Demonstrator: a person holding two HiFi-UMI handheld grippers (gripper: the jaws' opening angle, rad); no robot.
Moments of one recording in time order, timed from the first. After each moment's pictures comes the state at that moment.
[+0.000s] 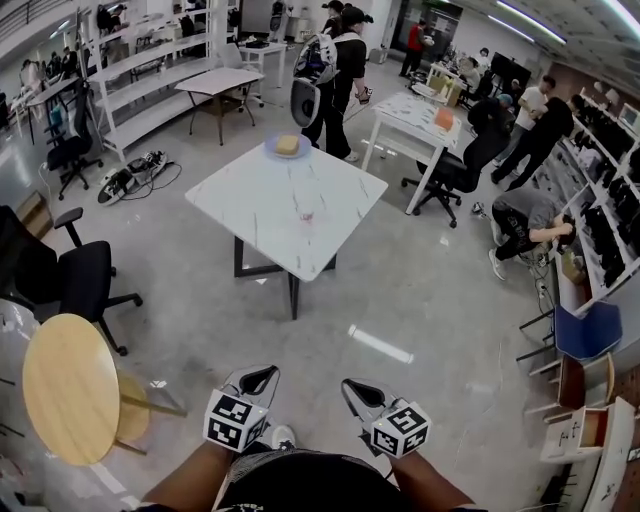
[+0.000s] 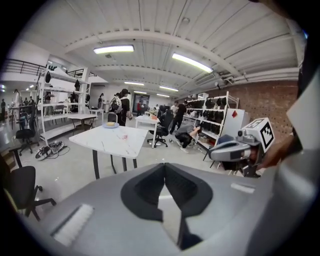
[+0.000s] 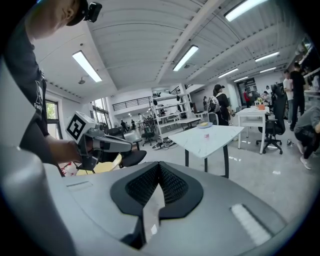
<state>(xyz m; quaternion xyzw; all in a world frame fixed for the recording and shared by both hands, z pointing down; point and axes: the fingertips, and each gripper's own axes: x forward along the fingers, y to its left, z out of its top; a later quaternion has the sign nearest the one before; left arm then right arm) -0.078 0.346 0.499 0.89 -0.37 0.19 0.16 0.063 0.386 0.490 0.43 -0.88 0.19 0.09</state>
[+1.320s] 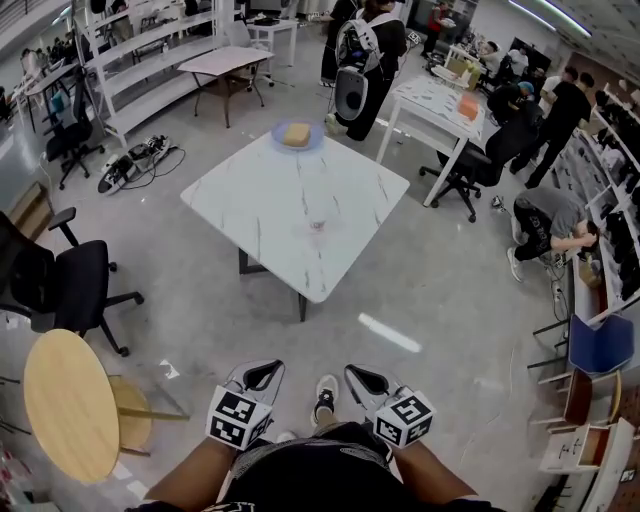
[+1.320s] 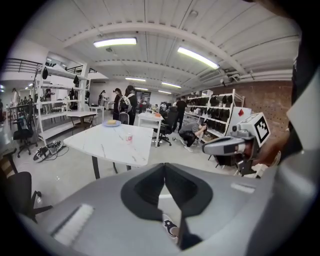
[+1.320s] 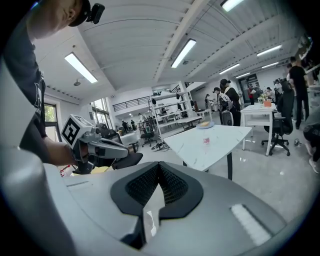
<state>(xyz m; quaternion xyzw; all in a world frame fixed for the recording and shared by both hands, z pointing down) -0.067 0.213 0.524 0.89 -0.37 0.20 0.17 0.070 0.232 0.507 0.42 -0.88 0.20 0.09</state>
